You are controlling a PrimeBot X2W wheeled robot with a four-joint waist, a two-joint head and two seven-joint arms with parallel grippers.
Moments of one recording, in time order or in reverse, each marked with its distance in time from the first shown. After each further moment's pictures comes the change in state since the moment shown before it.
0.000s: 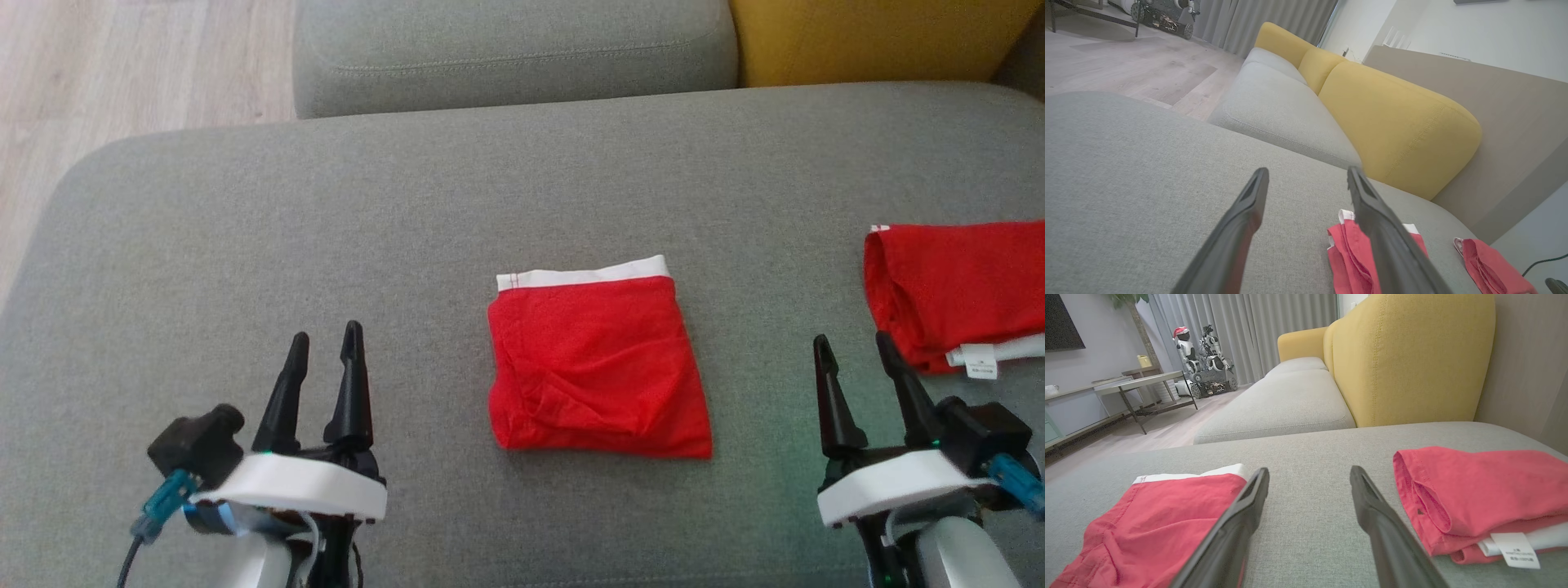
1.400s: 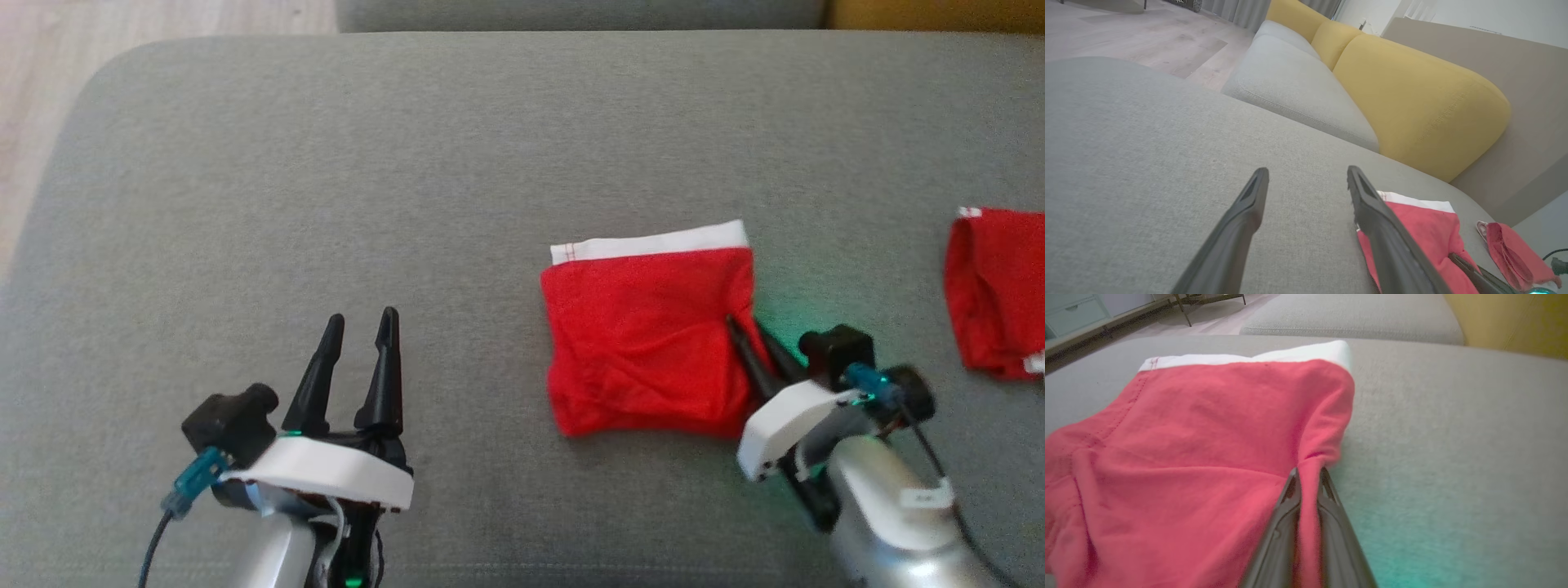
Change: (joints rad) left arm -0.051 0.000 -0.063 0.029 0.012 -0.023 0.000; right arm -0.328 0.022 0.229 0.466 -0.074 0.000 0.017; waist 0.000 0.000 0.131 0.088
